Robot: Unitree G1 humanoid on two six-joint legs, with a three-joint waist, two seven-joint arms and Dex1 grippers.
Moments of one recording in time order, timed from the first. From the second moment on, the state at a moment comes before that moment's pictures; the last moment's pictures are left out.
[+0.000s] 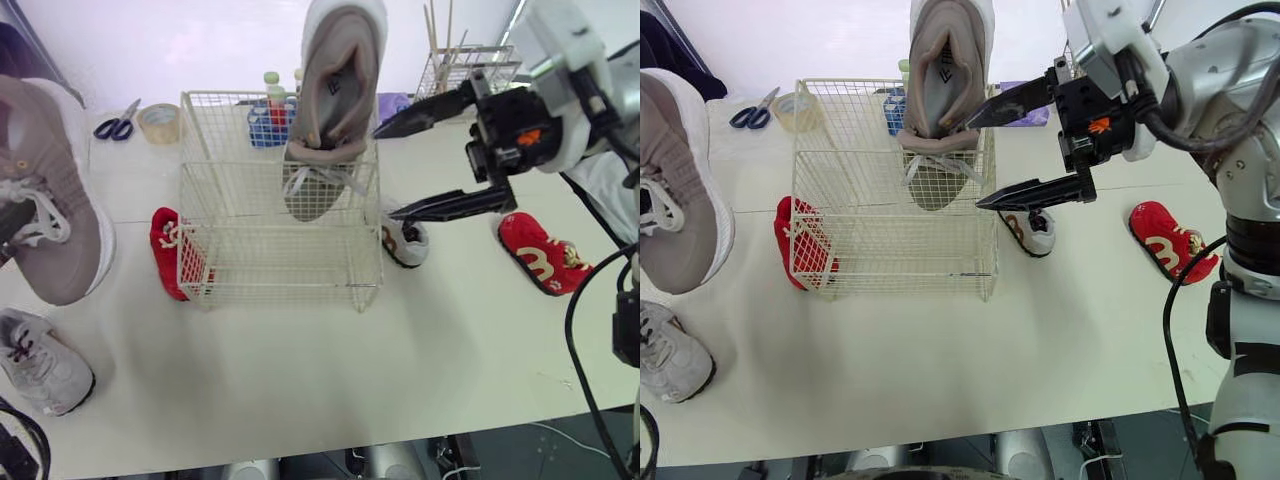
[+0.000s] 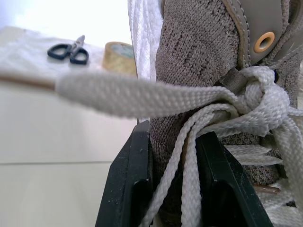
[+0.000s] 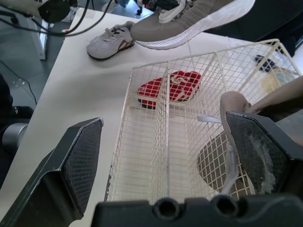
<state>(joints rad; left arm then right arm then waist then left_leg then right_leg) -0.36 0.92 0.81 0.37 -0.60 0.64 -0.88 -1.15 -0.91 0.08 -0.15 0.63 0.76 1.40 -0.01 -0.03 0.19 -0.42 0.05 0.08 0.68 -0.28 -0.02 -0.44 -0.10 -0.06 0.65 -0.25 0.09</state>
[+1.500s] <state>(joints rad) -0.90 0.32 0.21 0.36 -0.35 -0.27 -0.58 -1.23 -1.12 -0.11 -0.27 0.89 1.25 1.07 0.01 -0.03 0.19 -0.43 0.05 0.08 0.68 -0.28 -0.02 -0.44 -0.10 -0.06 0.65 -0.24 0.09</state>
